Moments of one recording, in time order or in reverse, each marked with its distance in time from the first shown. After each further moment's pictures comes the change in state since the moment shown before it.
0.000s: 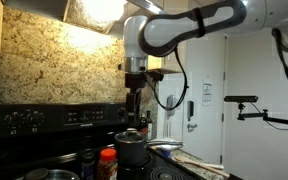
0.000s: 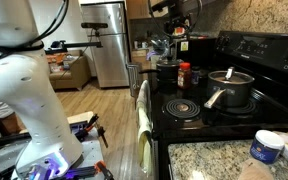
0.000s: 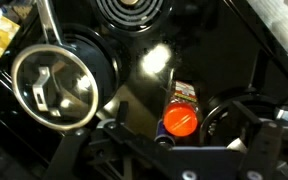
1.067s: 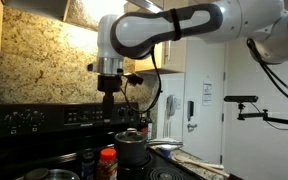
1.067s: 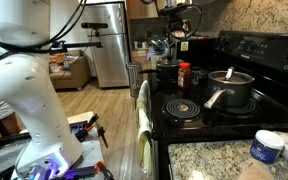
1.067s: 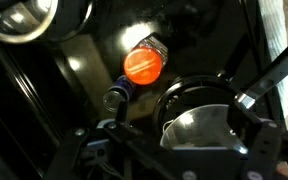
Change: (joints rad) arm 0.054 0.215 0.057 0.246 0.010 -0.001 -0.269
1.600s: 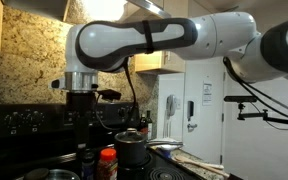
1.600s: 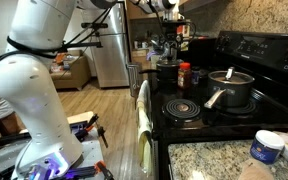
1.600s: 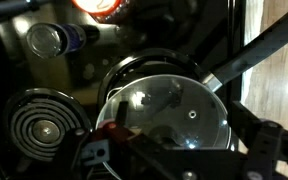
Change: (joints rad) arm 0.061 0.262 0.059 0.274 0.046 -0.093 -0.213
